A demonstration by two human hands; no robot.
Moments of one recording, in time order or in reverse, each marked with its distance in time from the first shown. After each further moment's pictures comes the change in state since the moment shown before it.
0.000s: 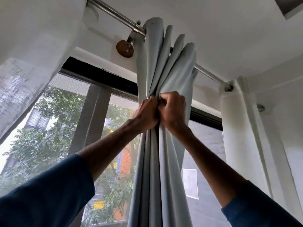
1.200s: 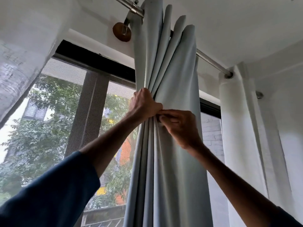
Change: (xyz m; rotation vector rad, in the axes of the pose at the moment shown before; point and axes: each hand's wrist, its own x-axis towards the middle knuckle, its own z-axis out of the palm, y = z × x) left_hand -0.015 0.015 -0.002 0.018 0.055 -0.368; right_hand -0.083 0.026 -0.039 0.439 -0.253 0.123
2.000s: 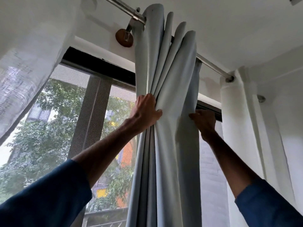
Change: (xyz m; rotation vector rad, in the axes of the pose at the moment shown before) left_hand -0.015 -0.001 -0.006 0.074 0.014 0.208; right_hand 0.063 0.095 -0.047 -0.157 0.250 0.536
